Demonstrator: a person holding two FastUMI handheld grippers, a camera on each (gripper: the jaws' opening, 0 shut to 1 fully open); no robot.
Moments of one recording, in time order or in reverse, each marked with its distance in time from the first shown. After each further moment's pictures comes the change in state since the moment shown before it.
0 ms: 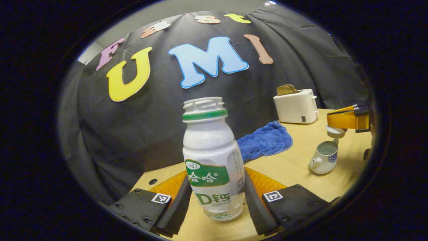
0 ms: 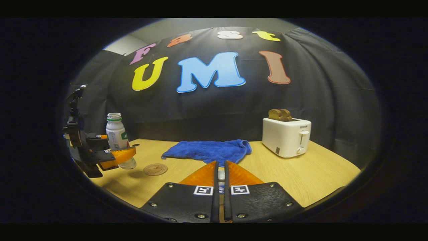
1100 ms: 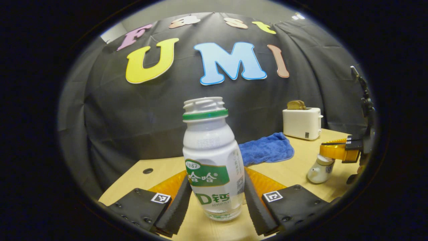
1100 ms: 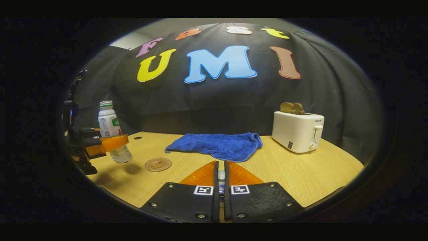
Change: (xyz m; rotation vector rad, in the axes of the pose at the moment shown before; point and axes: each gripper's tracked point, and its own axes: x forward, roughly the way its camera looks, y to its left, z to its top) left arm 0.001 -0.008 -0.001 -0.171 -0.039 0.010; right arm 0.018 0.020 -0.027 -0.042 0.047 0.014
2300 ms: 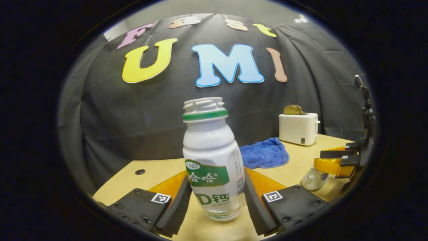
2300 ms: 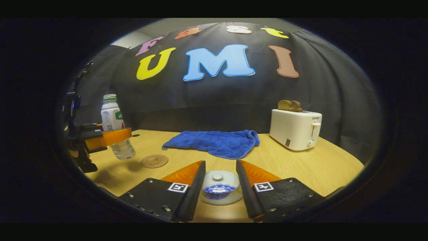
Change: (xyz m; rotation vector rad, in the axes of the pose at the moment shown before) left arm 0.010 -0.015 0.003 -0.045 -0.020 -0.038; right arm -0.003 -0.005 -0.008 0.002 0.005 -0.006
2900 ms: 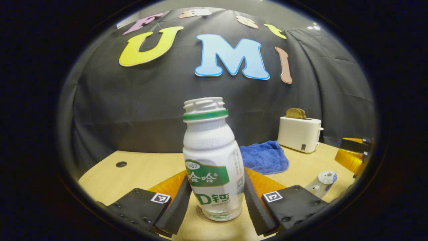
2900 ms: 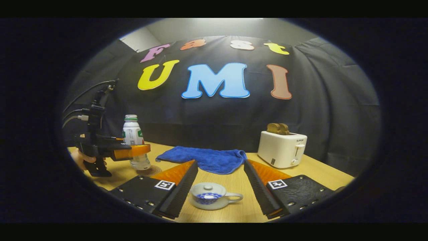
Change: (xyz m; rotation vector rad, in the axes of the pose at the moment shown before) left arm 0.018 -0.017 -0.014 -0.094 0.038 -0.030; right arm -0.026 -0.016 0.048 -0.085 -0.198 -0.092
